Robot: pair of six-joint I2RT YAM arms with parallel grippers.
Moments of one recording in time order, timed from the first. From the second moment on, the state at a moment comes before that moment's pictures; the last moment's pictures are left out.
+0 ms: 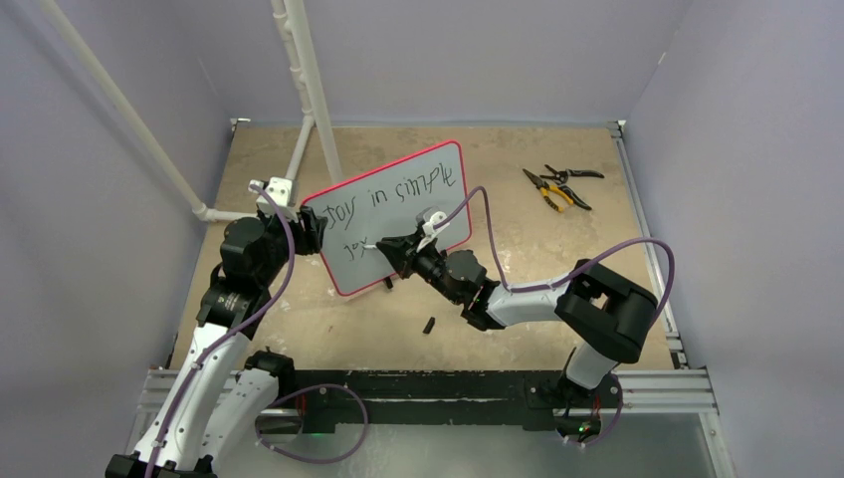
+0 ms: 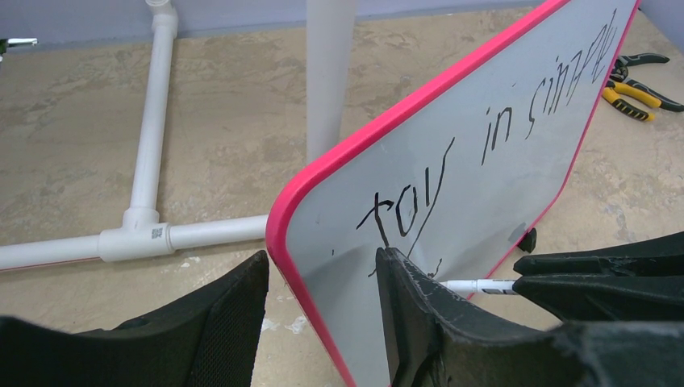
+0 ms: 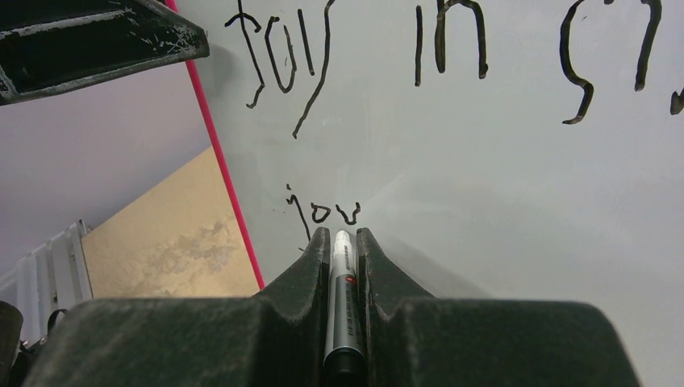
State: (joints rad) left arm -0.23 0.68 0.71 -0.24 0.04 -0.09; right arm 1.02 1.65 0.67 1.08 0.19 0.29
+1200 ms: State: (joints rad) left arm -0.23 0.68 0.70 -0.24 0.04 -0.09; right arm 1.03 1.58 0.63 1.12 0.27 0.27
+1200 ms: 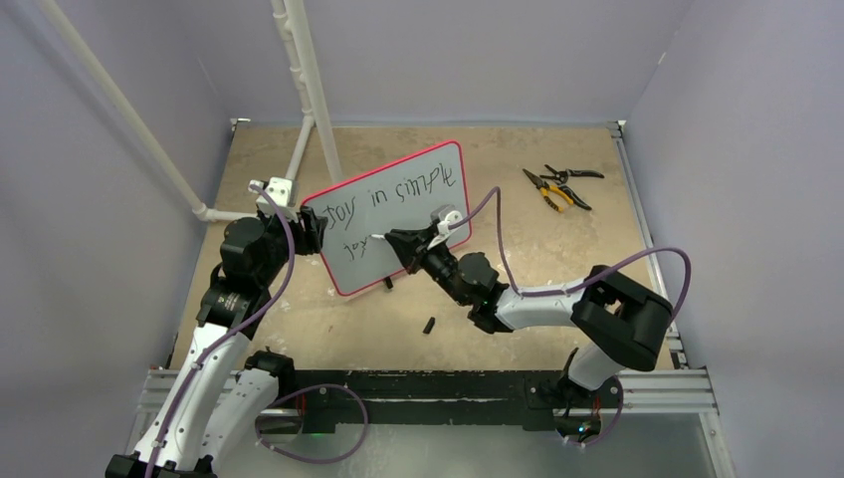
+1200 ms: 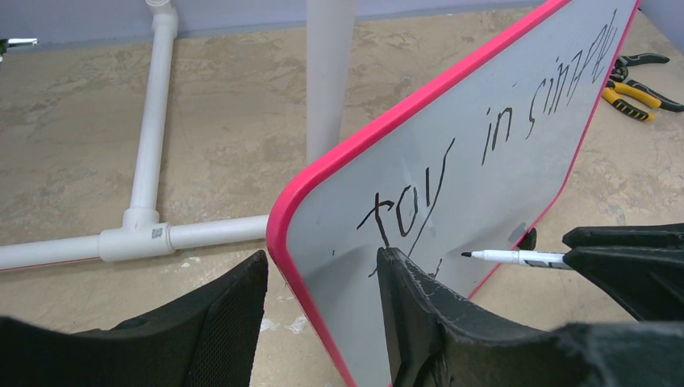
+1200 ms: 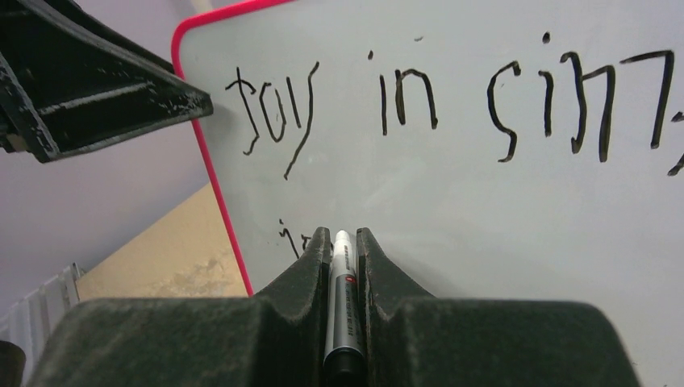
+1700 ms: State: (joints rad) left arm -0.23 0.68 0.70 -0.24 0.04 -0.09; right arm 1.02 1.57 0.63 1.12 0.29 0.27
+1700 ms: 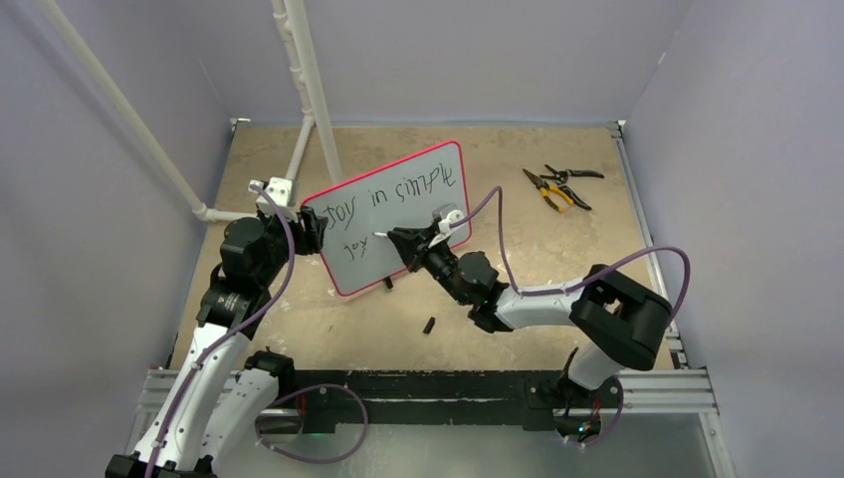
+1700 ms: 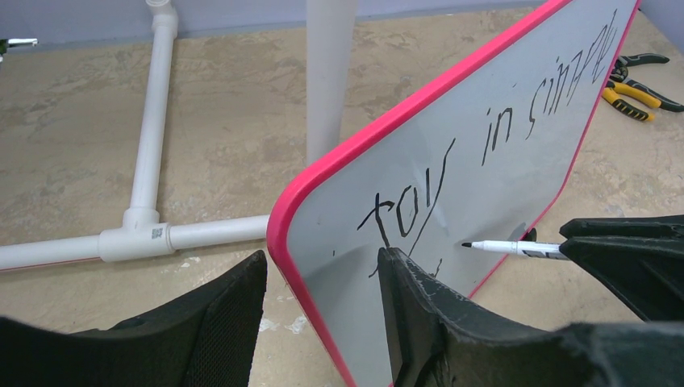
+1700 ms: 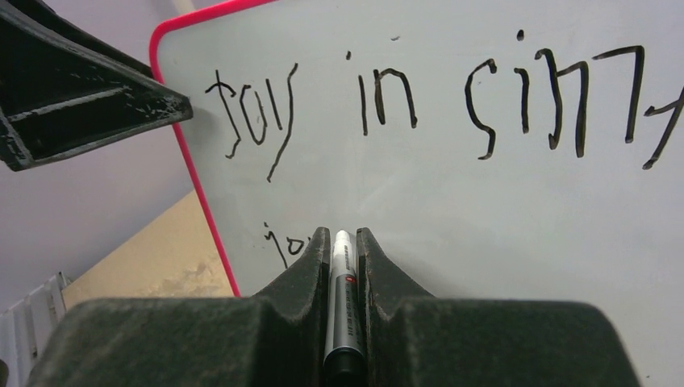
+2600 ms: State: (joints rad) left arm -0.23 0.68 0.70 -0.24 0.04 -0.09; right arm 1.00 1.62 0.64 1.12 0.25 0.27
